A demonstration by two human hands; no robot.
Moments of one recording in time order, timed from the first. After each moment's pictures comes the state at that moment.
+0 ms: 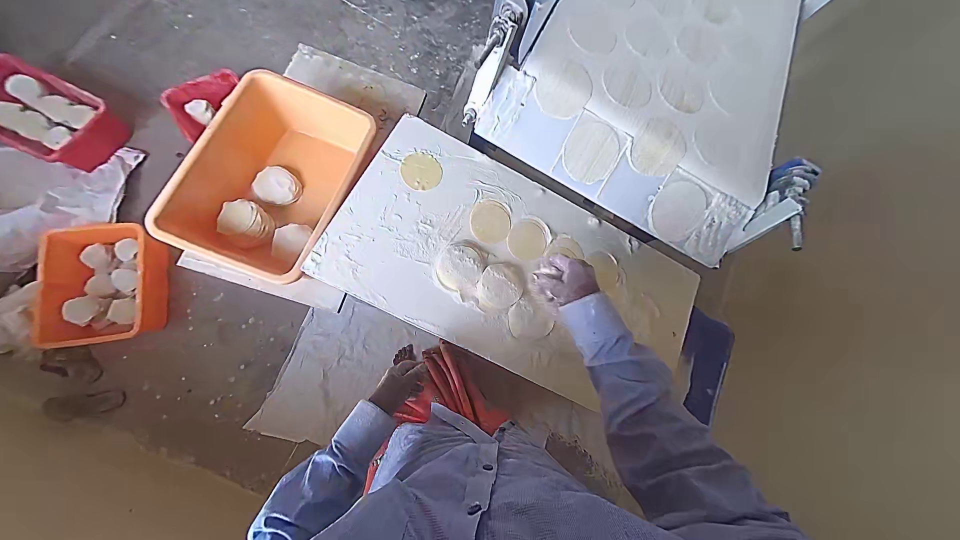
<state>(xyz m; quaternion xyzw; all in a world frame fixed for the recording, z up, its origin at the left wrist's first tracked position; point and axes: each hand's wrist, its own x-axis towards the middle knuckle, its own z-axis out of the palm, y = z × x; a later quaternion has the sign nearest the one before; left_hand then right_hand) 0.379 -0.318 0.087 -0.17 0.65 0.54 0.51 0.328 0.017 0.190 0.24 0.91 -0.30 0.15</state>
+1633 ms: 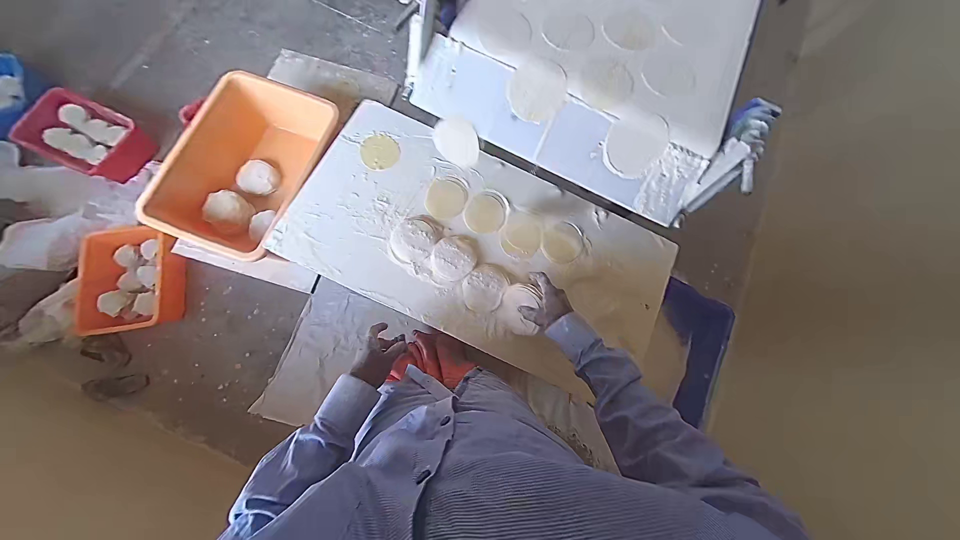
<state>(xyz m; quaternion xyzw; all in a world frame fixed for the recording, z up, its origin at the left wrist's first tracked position) 0.433 -0.237 0.119 -0.15 0.78 0.47 0.38 0.487 0.081 0.149 0.04 0.96 -0.26 -0.07</state>
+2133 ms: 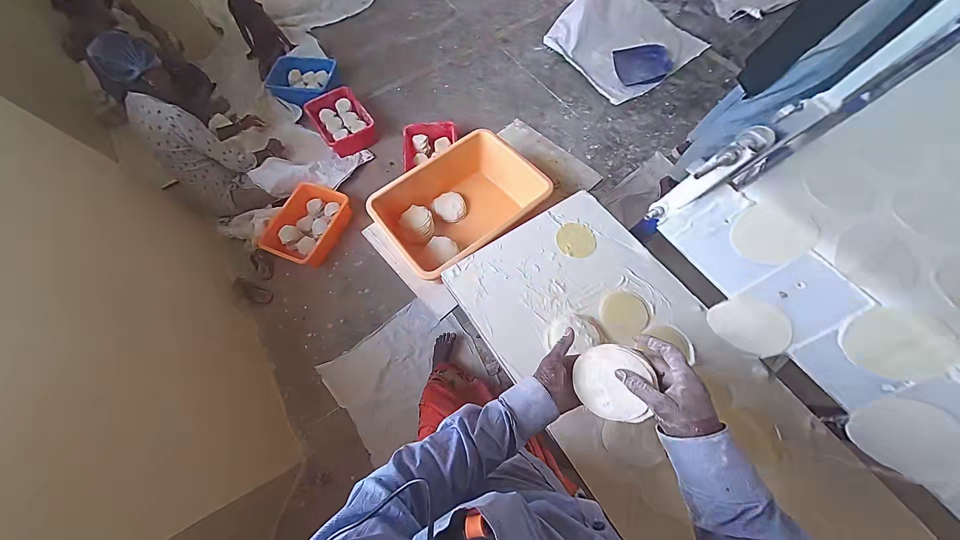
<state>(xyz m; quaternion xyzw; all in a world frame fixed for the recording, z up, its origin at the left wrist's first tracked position) 0.305 -0.188 0.108 -0.19 0.21 0.89 0.37 0.314 -0.024 0.166 0.01 0.85 -0.52 0.06</state>
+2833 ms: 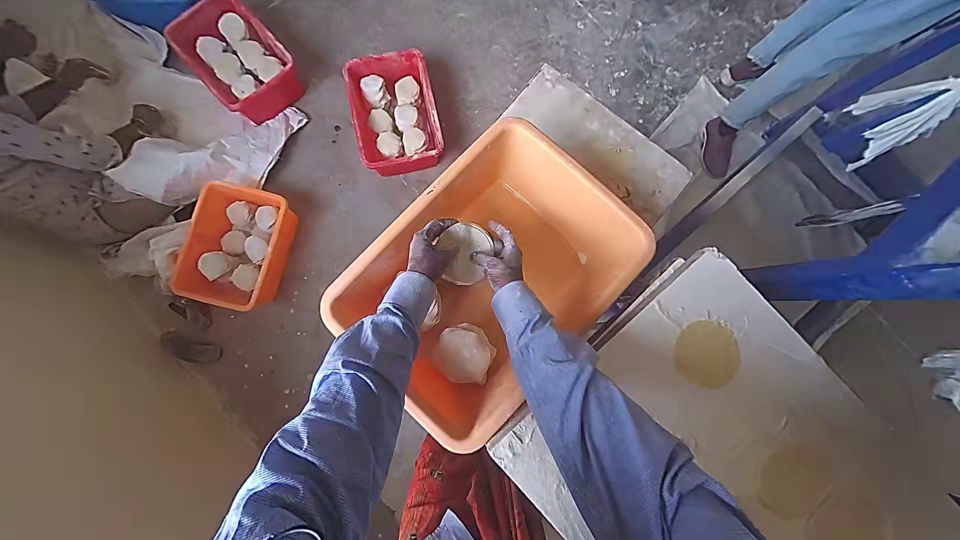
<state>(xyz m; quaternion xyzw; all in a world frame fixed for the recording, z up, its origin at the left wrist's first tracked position) -0.147 -0.556 -0.077 -0.09 0.80 0.59 0.09 -0.141 -0.405 -0.081 0.17 0.70 -0.69 0.13</state>
